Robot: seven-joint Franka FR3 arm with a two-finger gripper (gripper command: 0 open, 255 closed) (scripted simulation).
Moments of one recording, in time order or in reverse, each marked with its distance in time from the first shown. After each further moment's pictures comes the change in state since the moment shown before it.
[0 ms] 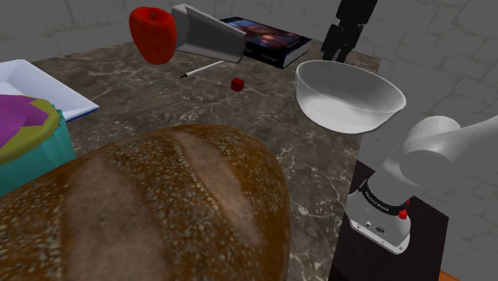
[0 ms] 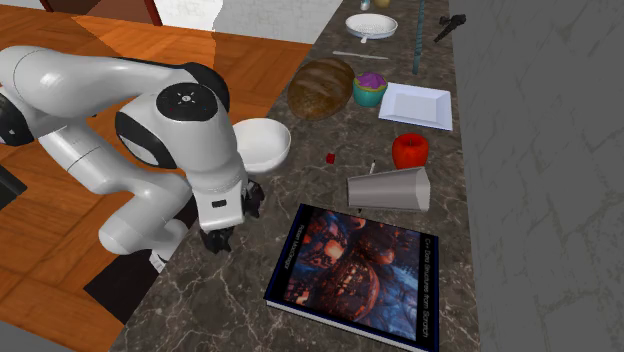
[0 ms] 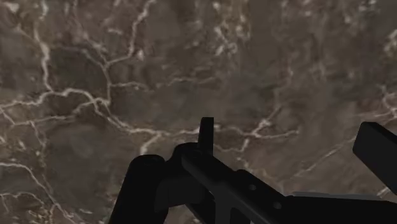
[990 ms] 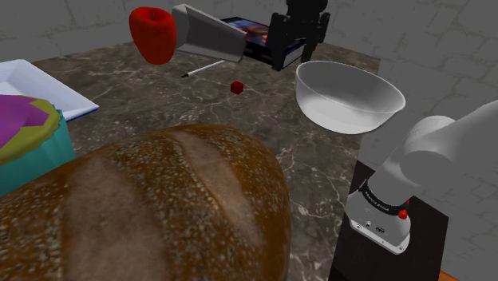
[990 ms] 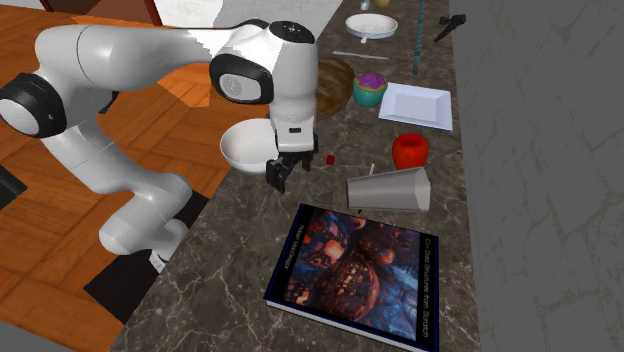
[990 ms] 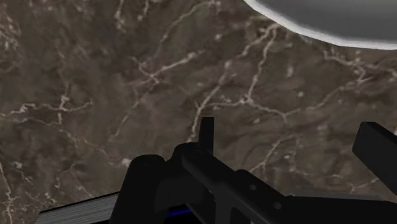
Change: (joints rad) arm 0.015 0.249 0.340 0.281 0.091 -0.018 0.454
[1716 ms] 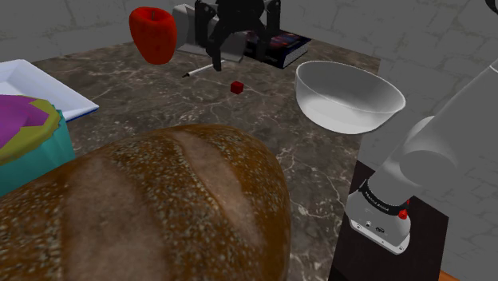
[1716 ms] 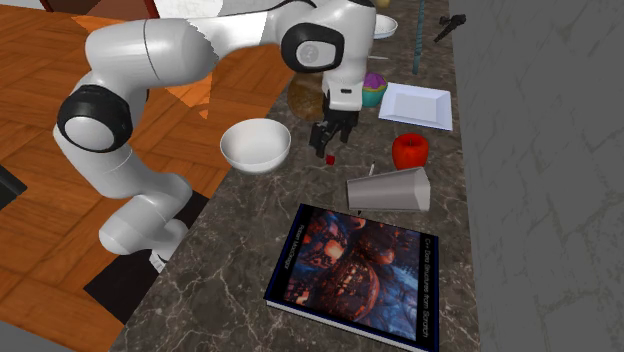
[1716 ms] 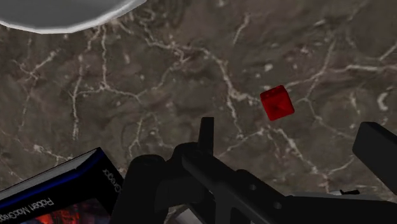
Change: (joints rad) arm -0.005 0.403 0.285 0.412 -0.143 -0.069 0.431
